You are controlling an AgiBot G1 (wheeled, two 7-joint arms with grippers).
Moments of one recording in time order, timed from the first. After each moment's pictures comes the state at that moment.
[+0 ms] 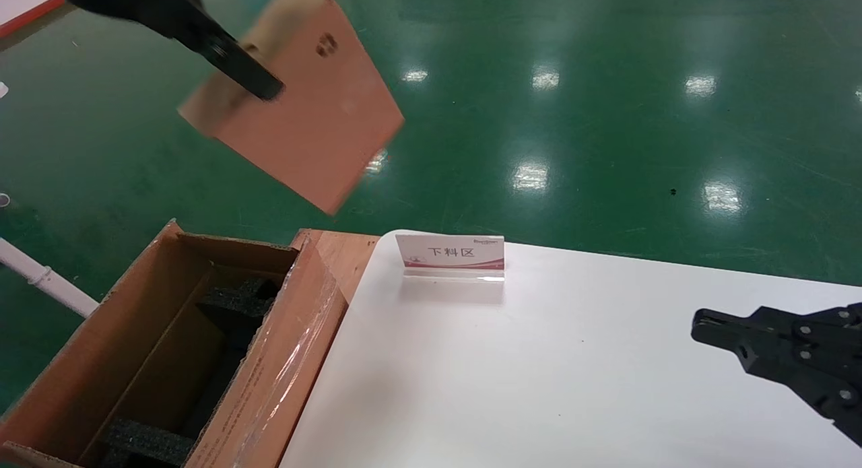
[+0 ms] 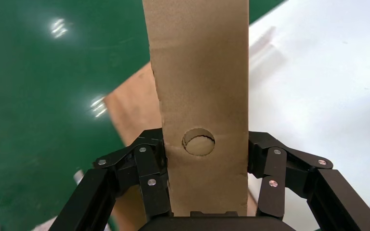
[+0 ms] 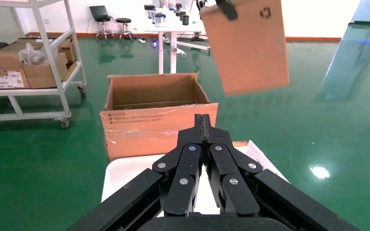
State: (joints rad) left arm -2.72 0.88 1.79 -0.93 1.39 1.60 -1.22; right arm 1.08 -0.61 -0.29 1.28 -0.72 -1.49 0.18
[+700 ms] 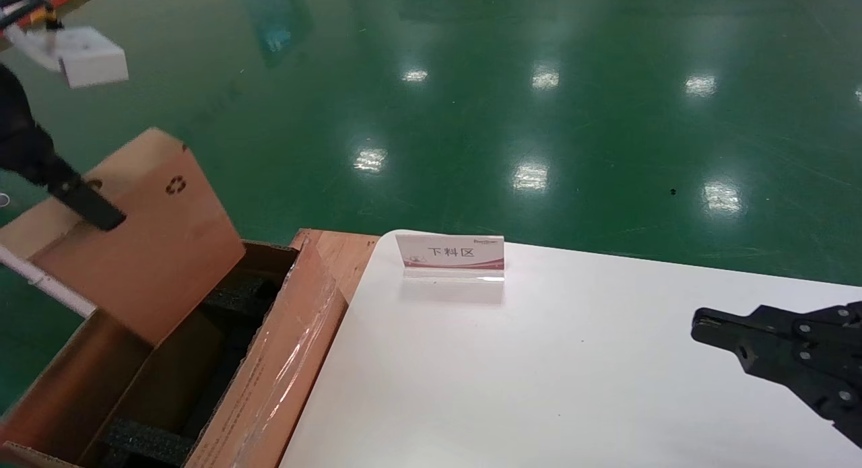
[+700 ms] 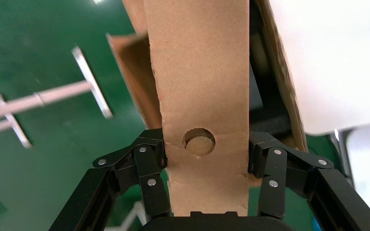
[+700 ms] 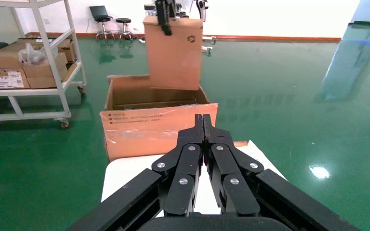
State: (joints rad) left arm -2.88 0.87 2.43 -0.90 1.17 1.60 -1.15; right arm 1.08 -0.61 -0.29 1.28 -0.72 -1.49 0.18
